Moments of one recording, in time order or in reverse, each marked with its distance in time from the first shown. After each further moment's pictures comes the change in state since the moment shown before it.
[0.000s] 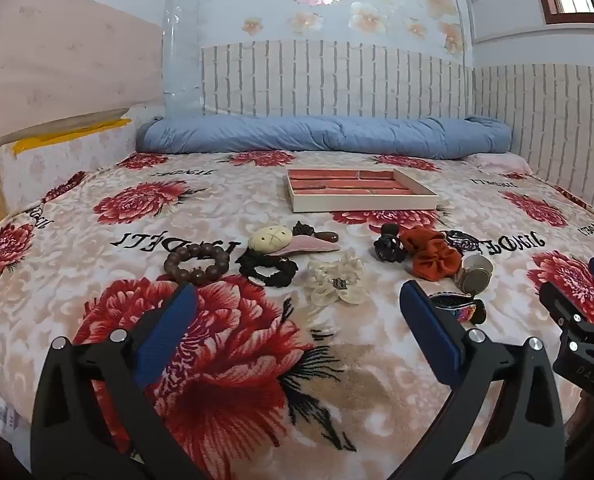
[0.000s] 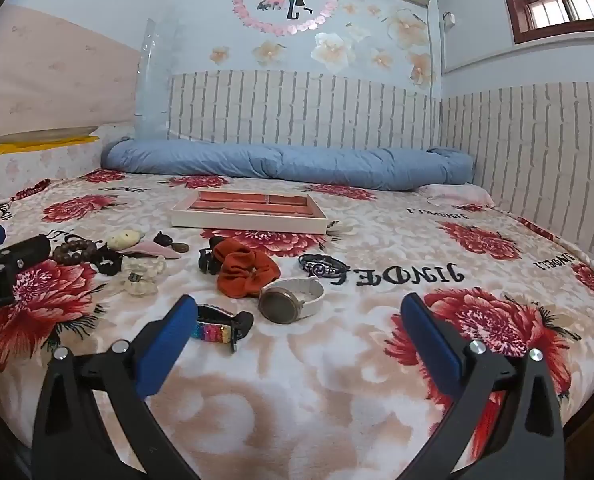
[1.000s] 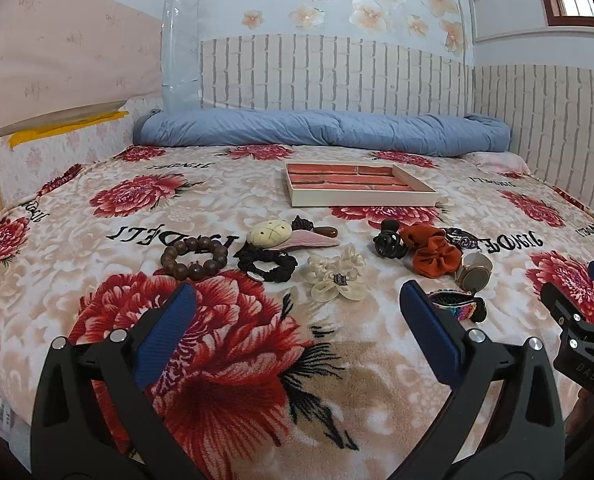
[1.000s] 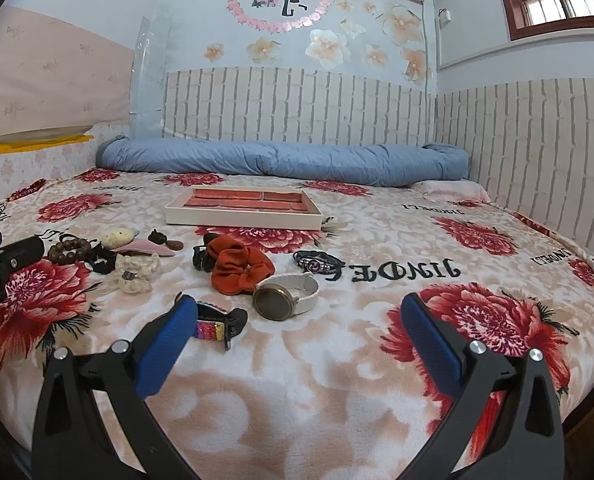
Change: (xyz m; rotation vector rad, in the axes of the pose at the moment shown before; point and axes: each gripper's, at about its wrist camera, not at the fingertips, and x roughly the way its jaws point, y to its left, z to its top) left arm 0.005 0.005 -0.003 -0.013 0.032 -0.001; right arm -0.001 -0.002 0.000 0.007 0.008 -0.009
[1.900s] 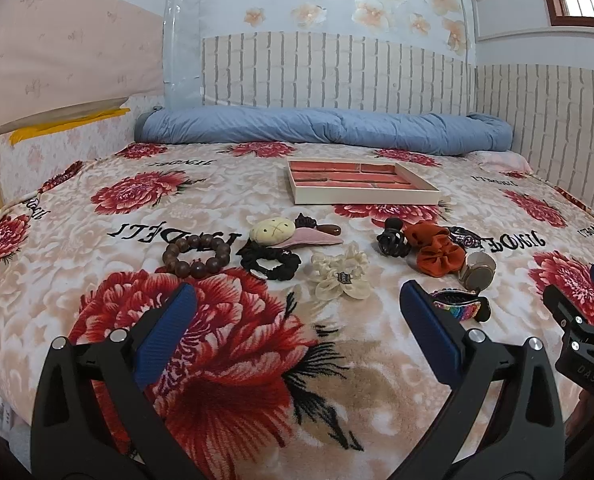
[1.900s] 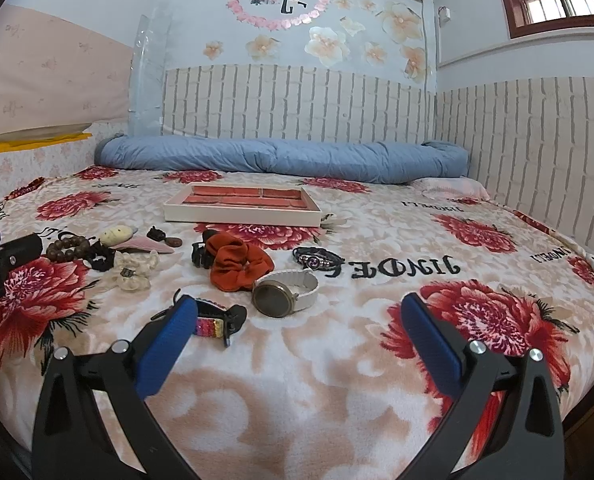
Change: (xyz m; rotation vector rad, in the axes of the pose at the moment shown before) left arm 0.003 0.004 -0.001 -0.003 0.010 -0.003; right arm 0.001 0.000 -0.002 0.002 0.009 -0.003
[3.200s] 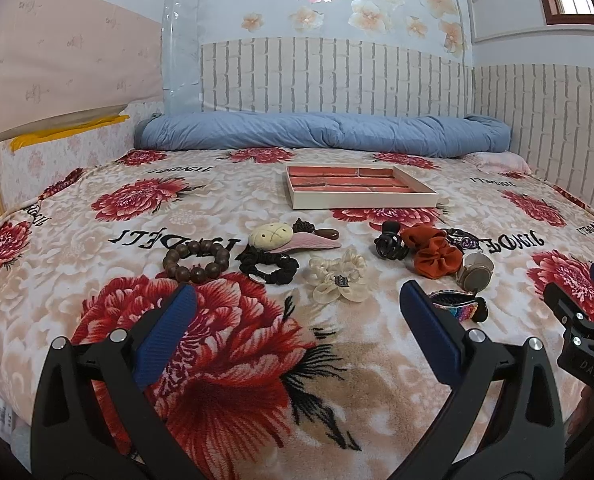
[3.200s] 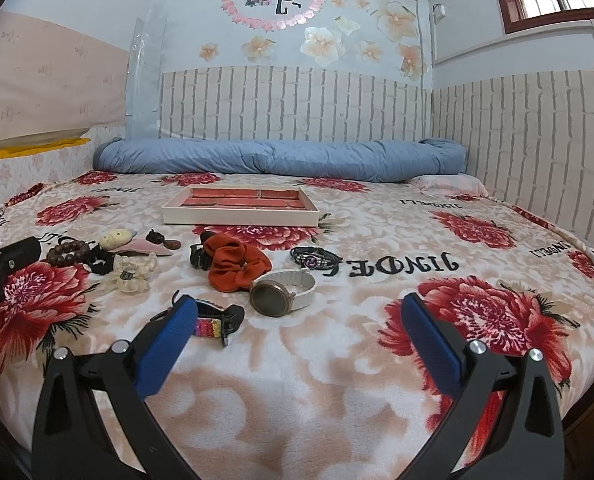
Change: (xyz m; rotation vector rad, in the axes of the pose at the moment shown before) left arm -0.001 -0.003 0.002 0.008 -0.011 0.005; right arm -0.002 -0.003 -0.001 0.012 -0.004 -0.004
